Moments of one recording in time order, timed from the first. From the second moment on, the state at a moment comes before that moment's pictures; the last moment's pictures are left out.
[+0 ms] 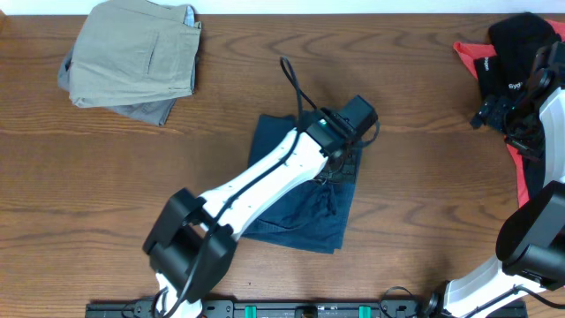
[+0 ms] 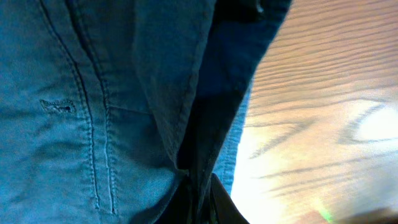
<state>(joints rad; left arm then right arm) -0.82 1.94 1.60 -1.04 0.09 -0.67 -0.36 1.85 1.58 -1.15 0.06 0.28</state>
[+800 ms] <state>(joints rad) -0.82 2.04 1.60 -1.03 0.19 -0.67 -0.36 1.85 1.58 -1.15 0.06 0.28</state>
